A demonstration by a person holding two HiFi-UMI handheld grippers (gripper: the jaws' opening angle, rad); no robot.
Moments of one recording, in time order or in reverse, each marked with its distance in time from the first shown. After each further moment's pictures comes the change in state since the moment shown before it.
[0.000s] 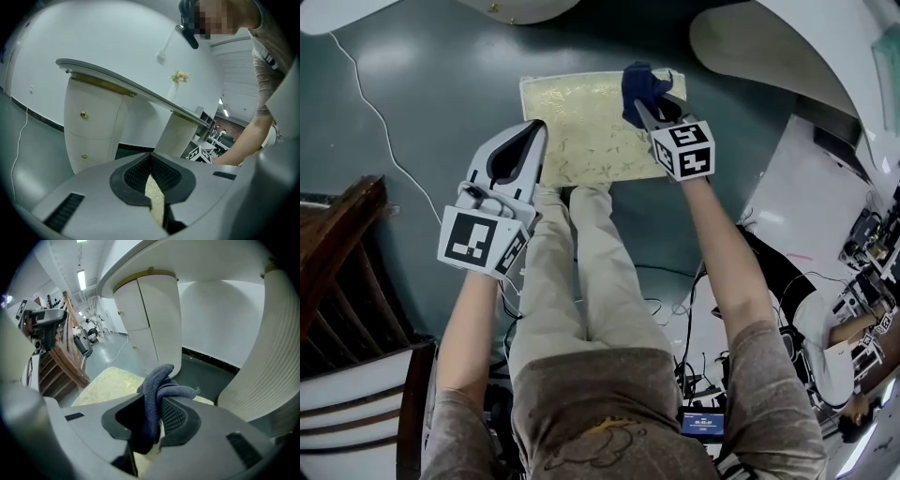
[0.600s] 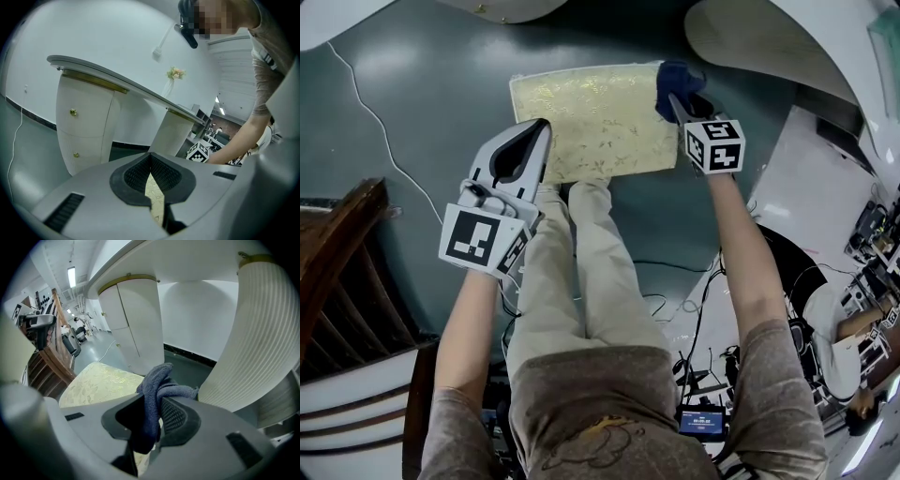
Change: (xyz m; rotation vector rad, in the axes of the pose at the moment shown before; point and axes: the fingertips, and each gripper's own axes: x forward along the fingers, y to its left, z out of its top) left arm 0.014 -0.023 -0.005 0.017 0.026 -0.041; right arm -0.039 -0.077 -0.032 0.052 0.025 -0.121
